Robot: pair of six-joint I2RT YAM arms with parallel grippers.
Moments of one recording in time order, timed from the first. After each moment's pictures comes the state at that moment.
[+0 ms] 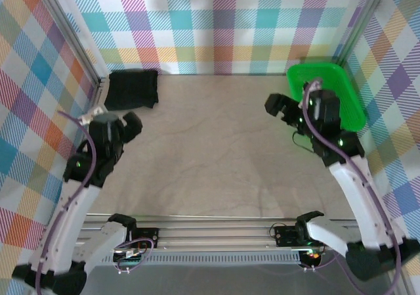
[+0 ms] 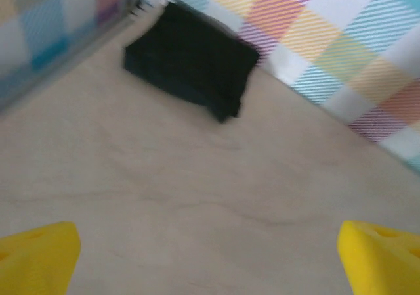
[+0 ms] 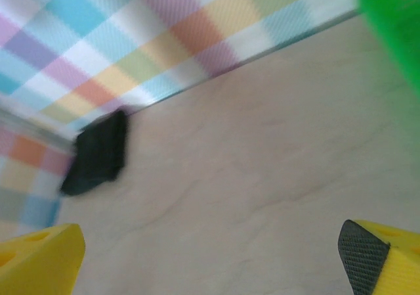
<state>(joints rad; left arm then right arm) -0.26 0.79 0.99 -0.77 -0.44 -0.62 0.30 0.95 1.13 -0.62 0.03 0.58</state>
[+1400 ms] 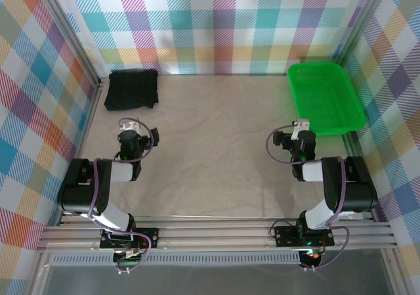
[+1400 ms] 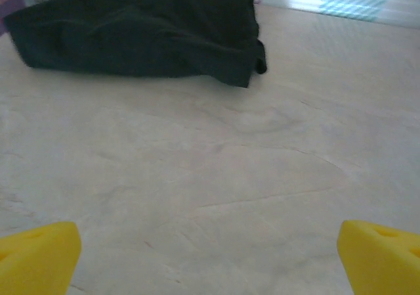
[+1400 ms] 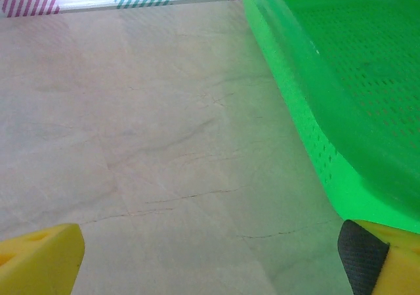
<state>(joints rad) -0.05 1.56 0.43 0.73 -0.13 -0.15 0.04 1.55 0.39 0.77 0.05 0.07</state>
